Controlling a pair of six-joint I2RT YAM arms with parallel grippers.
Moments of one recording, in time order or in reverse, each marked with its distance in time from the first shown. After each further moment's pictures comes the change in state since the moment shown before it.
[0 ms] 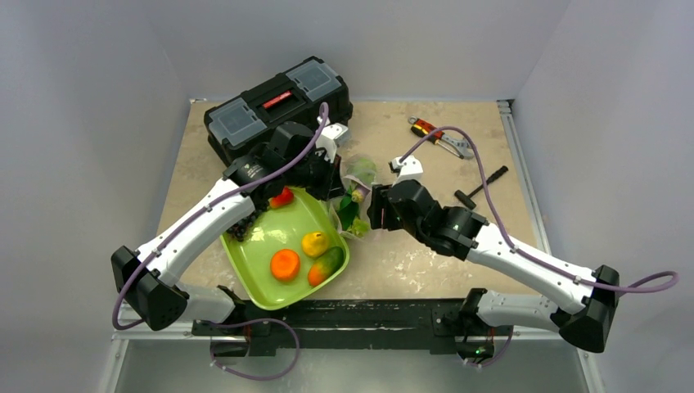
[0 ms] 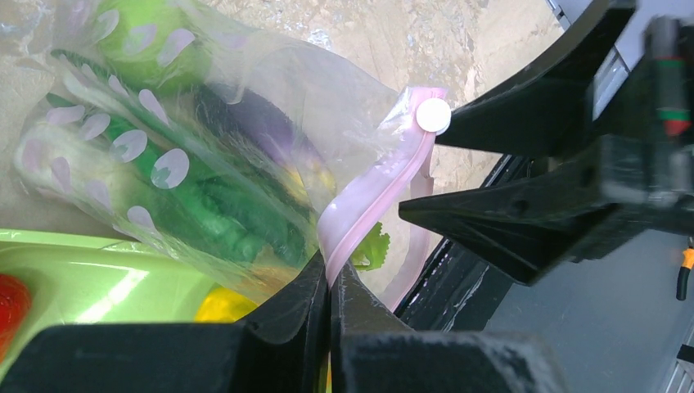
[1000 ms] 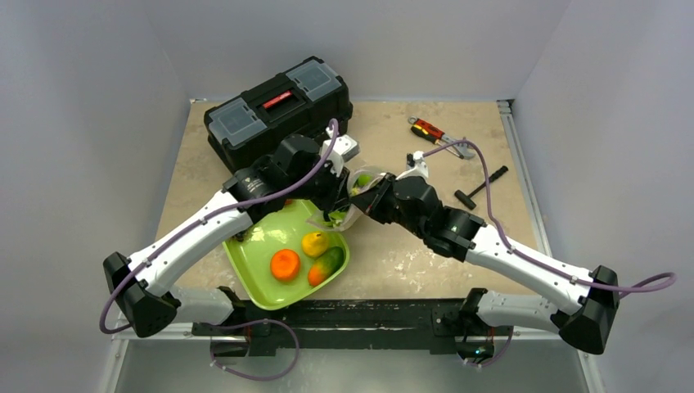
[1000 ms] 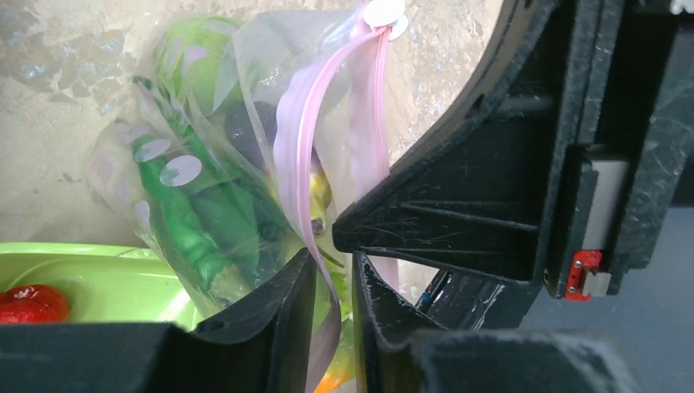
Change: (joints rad) left arm -0.111 -0.048 -0.034 0.015 -0.121 0.072; right arm -0.016 -0.006 -0.081 0.277 -0.153 0.529
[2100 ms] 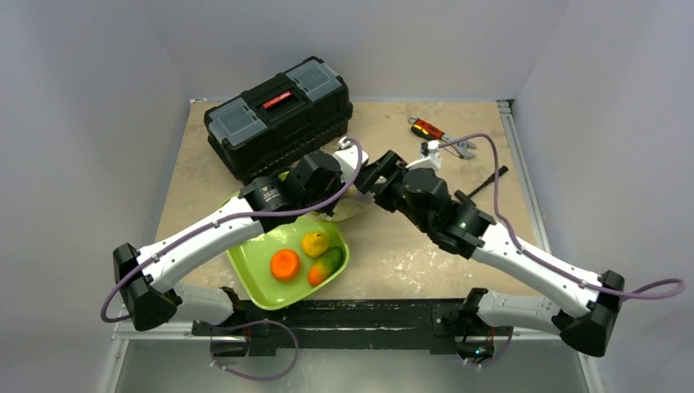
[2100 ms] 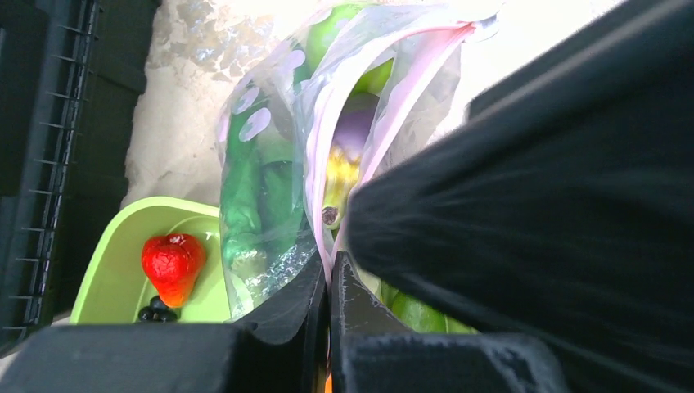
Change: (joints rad) left arm -0.139 0.021 -0.016 -0.021 -0.463 0.104; right arm -0.014 0.016 0.078 0.031 0.106 0.079
